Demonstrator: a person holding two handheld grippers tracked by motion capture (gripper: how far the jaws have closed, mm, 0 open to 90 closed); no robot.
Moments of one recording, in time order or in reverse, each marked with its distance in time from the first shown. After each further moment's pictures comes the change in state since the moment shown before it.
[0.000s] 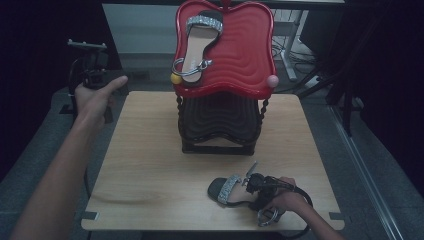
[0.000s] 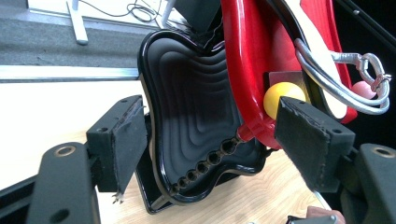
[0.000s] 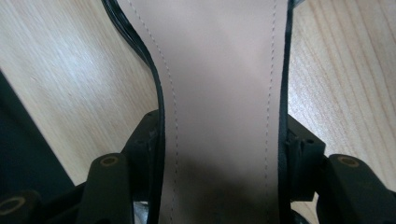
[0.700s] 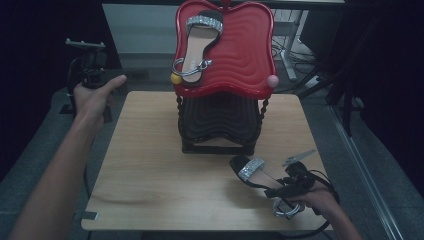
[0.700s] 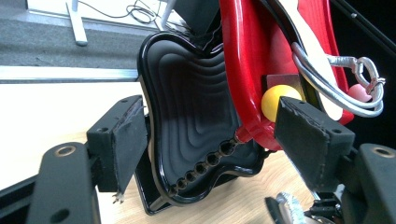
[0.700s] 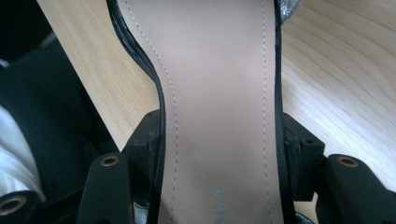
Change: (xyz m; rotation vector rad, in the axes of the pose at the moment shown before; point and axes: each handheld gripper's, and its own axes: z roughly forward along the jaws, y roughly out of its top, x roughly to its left) left arm 0.000 0.001 -0.003 -0.008 -0.004 -0.005; right arm -0.047 -0.080 -0.053 -0.452 0.246 0.336
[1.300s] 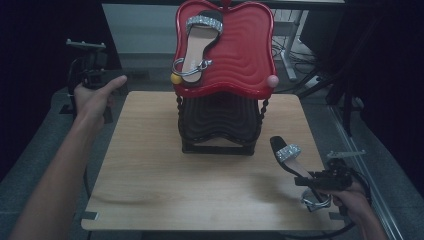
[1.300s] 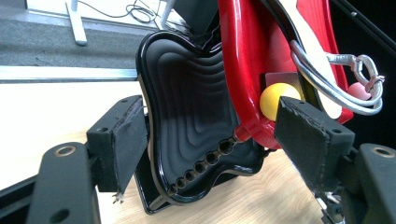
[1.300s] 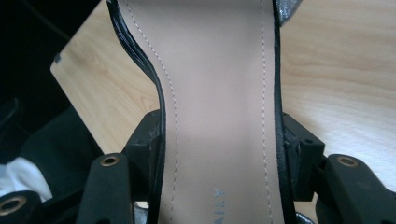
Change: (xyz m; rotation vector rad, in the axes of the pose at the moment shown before) left arm -0.001 -0.001 0.001 0.003 0.001 0.003; right arm -0.052 -0.043 -0.070 -0.271 0.009 0.200
